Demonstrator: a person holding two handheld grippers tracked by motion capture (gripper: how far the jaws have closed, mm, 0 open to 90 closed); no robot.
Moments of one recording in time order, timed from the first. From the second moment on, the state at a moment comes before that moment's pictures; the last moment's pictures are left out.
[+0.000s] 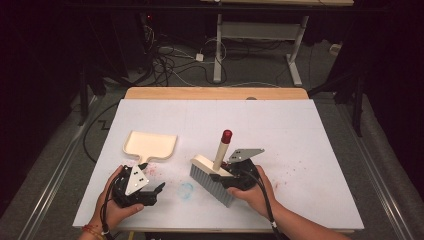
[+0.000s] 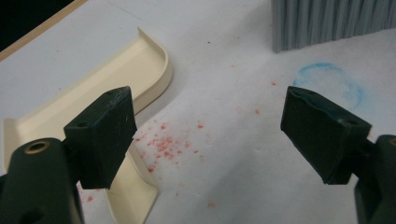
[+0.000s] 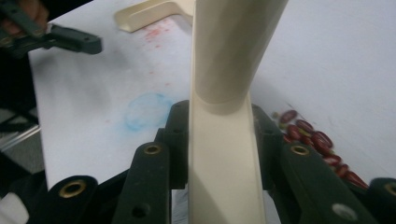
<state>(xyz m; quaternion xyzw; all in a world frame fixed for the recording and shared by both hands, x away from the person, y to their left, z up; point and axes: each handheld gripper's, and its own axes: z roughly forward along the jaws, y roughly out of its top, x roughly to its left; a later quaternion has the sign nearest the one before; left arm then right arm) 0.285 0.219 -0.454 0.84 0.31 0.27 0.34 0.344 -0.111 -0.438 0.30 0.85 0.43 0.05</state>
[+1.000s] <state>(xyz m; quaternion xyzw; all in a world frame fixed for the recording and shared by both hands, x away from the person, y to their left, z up) 0.284 0.213 -0.458 0.86 0.30 0.26 0.32 0.345 -0.158 -0.415 0.37 0.81 0.45 0.12</state>
